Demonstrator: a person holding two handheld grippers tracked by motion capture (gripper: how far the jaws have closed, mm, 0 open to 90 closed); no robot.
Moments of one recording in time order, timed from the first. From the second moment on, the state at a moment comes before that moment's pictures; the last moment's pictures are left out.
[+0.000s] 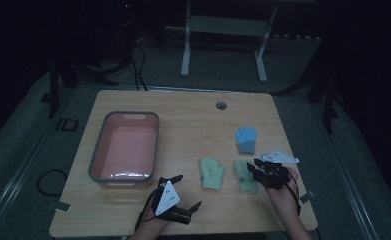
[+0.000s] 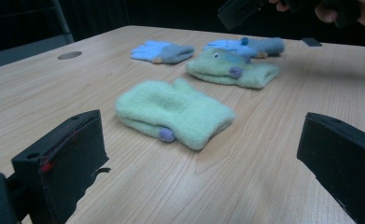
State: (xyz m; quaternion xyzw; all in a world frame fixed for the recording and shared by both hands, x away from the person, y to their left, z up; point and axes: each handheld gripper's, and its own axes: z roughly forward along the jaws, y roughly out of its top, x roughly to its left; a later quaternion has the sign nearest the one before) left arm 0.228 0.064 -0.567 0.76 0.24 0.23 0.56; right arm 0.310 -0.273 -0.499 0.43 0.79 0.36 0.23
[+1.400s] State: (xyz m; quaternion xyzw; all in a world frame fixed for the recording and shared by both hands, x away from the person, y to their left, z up) left arm 0.227 0.063 -0.567 0.76 0.24 0.23 0.55; right arm 0.299 -0.259 -0.518 0.44 0.79 0.34 0.26
